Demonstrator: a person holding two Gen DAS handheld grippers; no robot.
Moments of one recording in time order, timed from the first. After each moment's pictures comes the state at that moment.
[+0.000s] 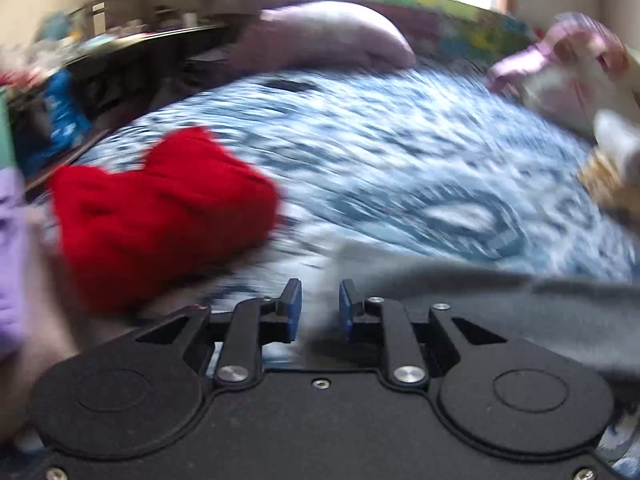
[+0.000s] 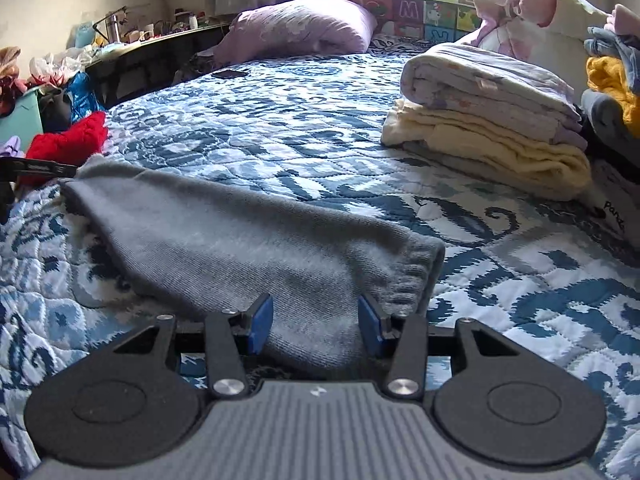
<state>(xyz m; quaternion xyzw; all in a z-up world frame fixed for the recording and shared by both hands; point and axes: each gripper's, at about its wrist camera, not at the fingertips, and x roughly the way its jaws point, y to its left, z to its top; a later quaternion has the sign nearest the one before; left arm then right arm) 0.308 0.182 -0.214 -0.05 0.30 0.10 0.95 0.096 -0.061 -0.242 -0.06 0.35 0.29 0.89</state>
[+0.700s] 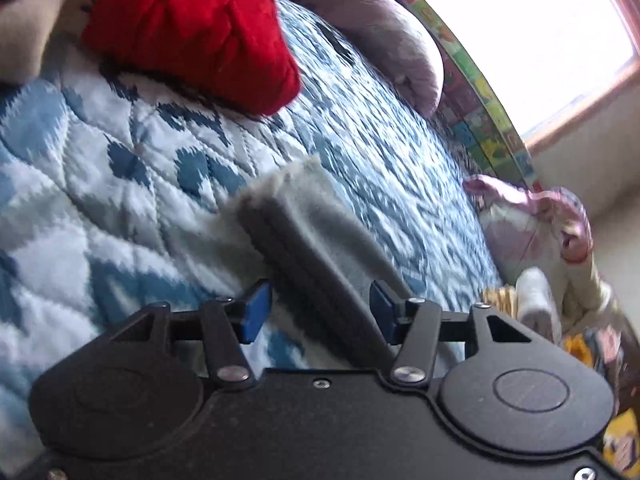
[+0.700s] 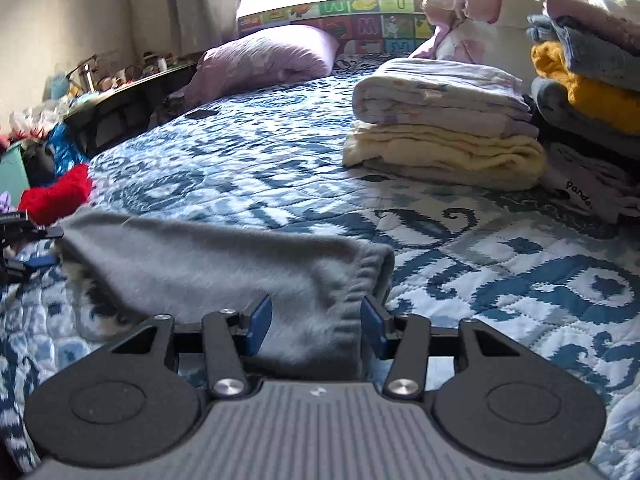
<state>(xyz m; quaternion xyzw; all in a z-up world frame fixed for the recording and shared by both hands) 0.294 0.187 -0.265 -0.43 0.28 0.05 0.86 0.097 -0.093 -0.233 0.00 0.33 0.26 0.91</state>
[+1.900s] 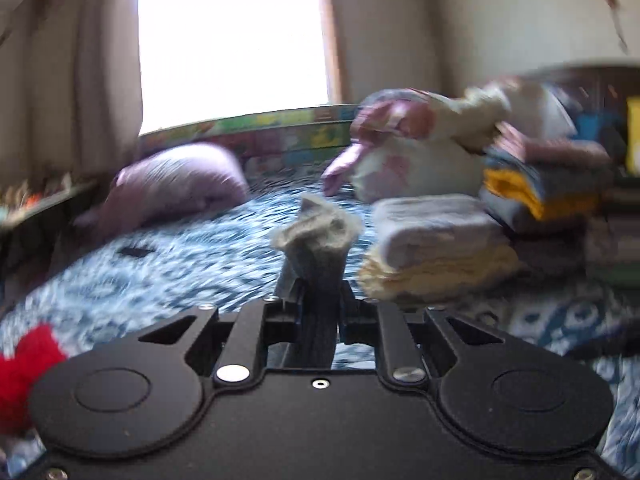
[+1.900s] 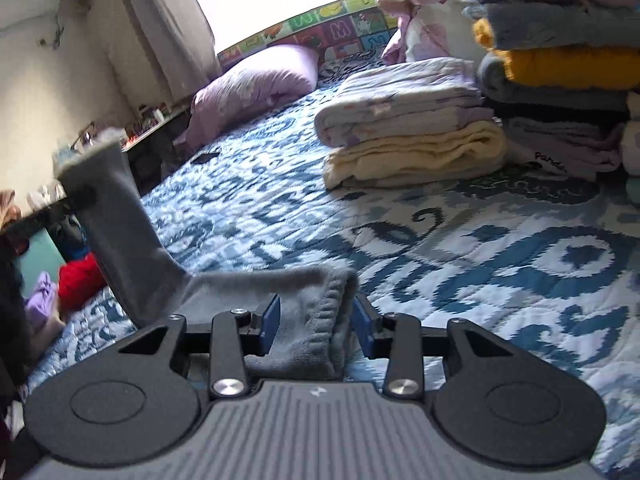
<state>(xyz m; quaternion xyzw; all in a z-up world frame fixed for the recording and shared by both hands) 0.272 -0.121 -0.131 0.10 0.13 -0.08 0.98 0.096 -0.177 -0.193 0.13 0.34 0.27 0.89</state>
